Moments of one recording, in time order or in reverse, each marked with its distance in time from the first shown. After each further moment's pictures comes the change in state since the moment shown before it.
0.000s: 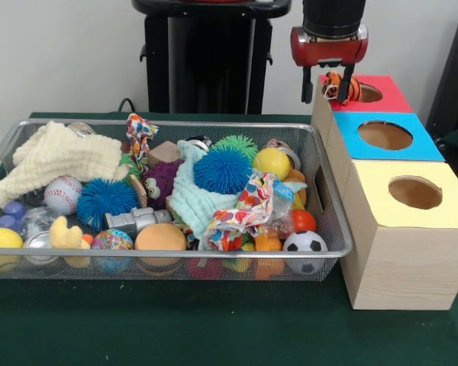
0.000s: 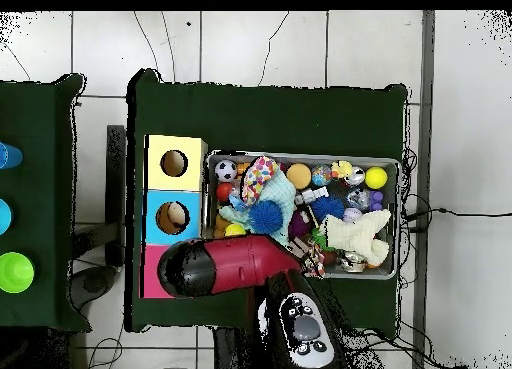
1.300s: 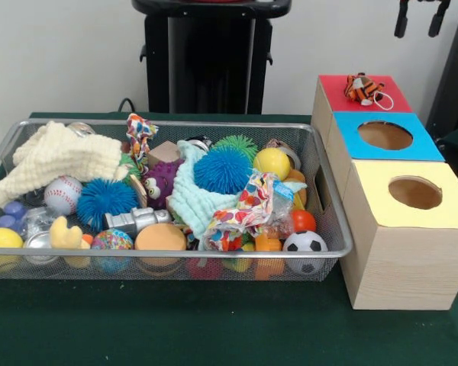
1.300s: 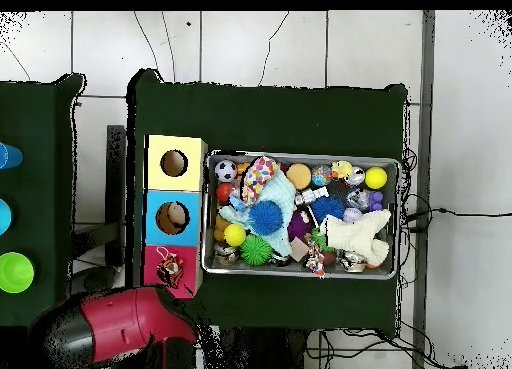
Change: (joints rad) arm 0.384 -0.163 -0.112 0.077 0.240 0.092 0.142
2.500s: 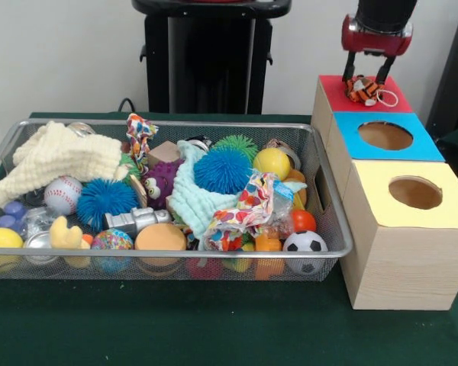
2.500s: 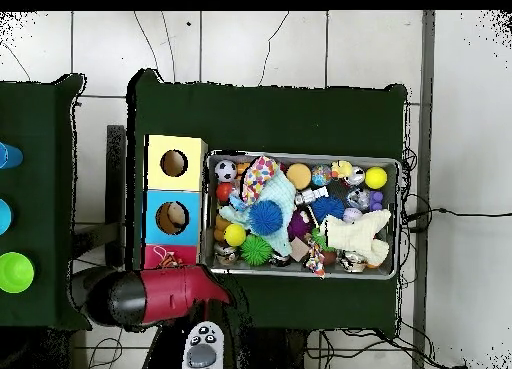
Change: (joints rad) arm -0.018 0.236 -0.121 -0.078 -0.024 -0.050 0.000
